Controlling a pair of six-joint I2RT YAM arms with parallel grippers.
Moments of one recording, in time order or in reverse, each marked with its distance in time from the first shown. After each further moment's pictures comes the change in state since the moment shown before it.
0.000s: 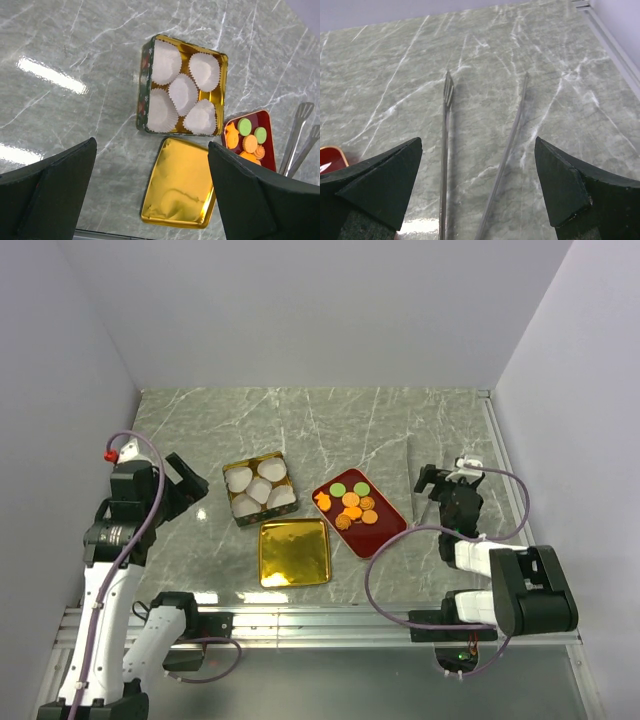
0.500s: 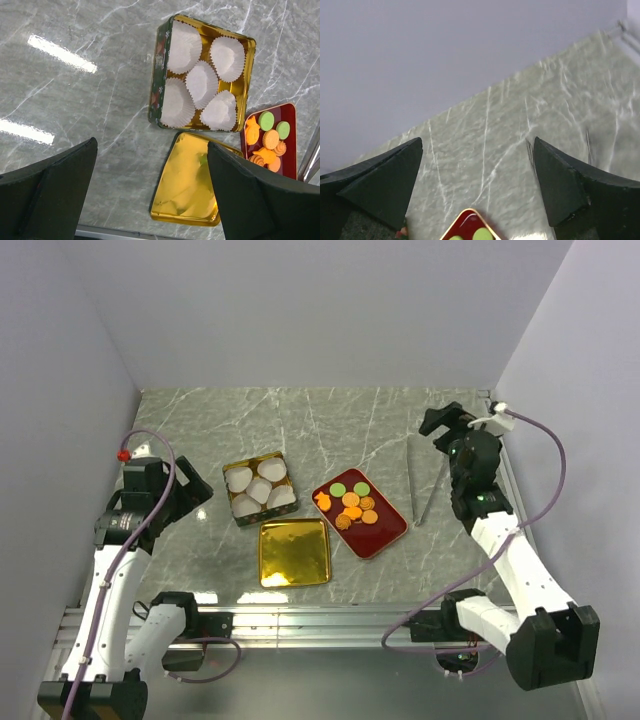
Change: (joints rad) left arm 0.000 0.069 -0.057 0.019 0.001 0.013; right arm 0.100 -0.270 0.574 -0.798 0.129 0.384
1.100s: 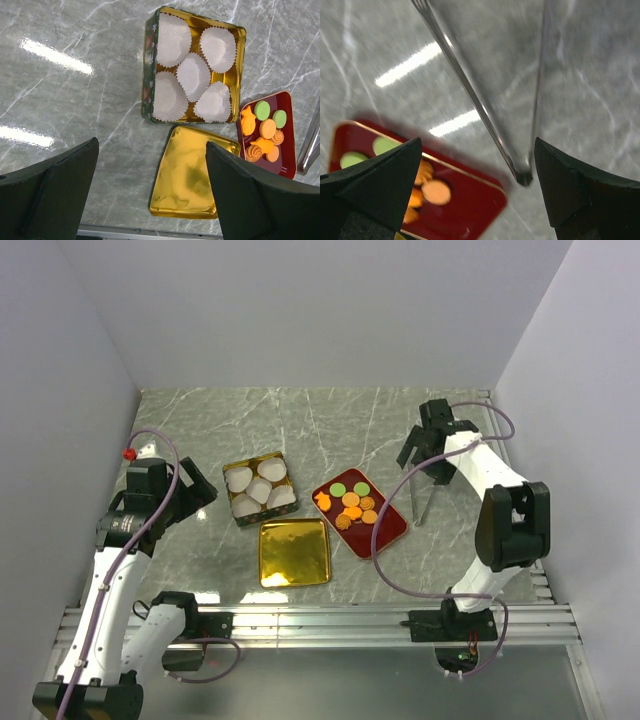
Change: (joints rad) left arm -0.043 -0.010 -0.001 0.004 0.012 0.010; right arm -0.023 0.660 0.531 -0.967 -0.103 0.118
